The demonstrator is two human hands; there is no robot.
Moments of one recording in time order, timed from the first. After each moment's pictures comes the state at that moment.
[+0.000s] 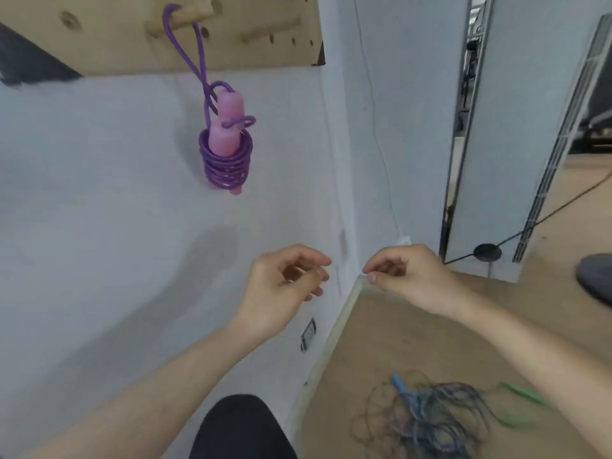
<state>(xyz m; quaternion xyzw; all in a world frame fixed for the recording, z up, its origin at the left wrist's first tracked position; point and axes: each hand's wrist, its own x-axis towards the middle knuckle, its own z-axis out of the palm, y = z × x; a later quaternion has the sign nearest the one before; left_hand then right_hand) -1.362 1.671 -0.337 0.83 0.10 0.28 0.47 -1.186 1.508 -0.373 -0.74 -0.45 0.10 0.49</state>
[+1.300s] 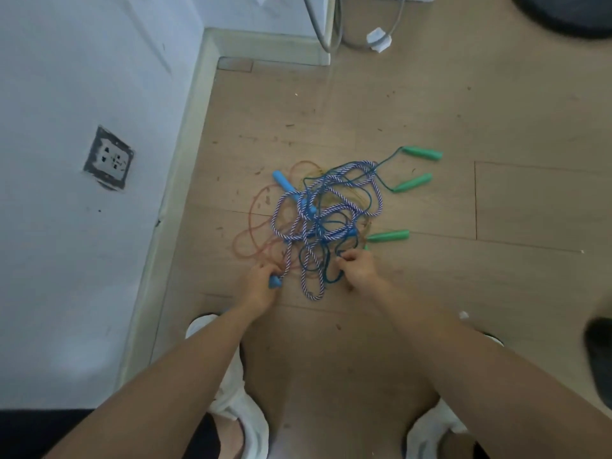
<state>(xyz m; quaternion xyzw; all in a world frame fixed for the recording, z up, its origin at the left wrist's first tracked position) -1.282 1.615 -0.893 0.89 0.23 -0.23 0.31 -1.180 1.405 -0.896 -0.82 0.15 0.34 0.43</state>
